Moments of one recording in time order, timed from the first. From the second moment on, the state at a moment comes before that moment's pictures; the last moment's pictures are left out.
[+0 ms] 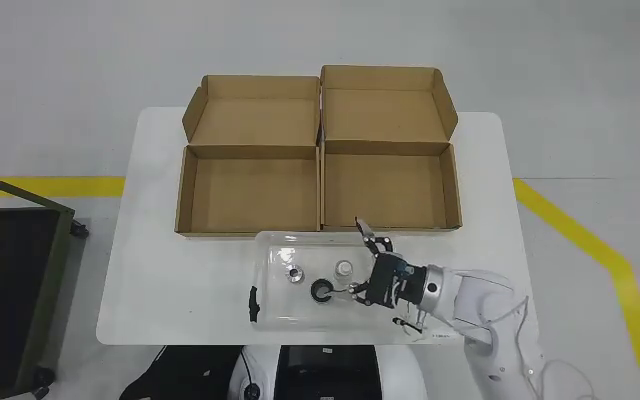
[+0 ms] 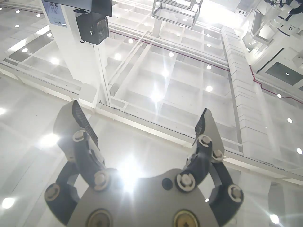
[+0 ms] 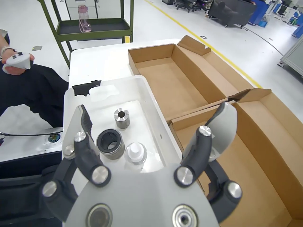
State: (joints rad) left arm -0.17 -0.33 -0.48 -1.21 3.07 0.34 0.06; right arm -1.49 -1.31 1.35 -2.02 -1.45 -0.96 0.18
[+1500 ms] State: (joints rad) left arm -0.17 -0.33 -0.48 -1.21 3.07 0.34 0.06; right arm -1.44 -1.24 1.25 -1.89 -1.56 -0.92 0.34
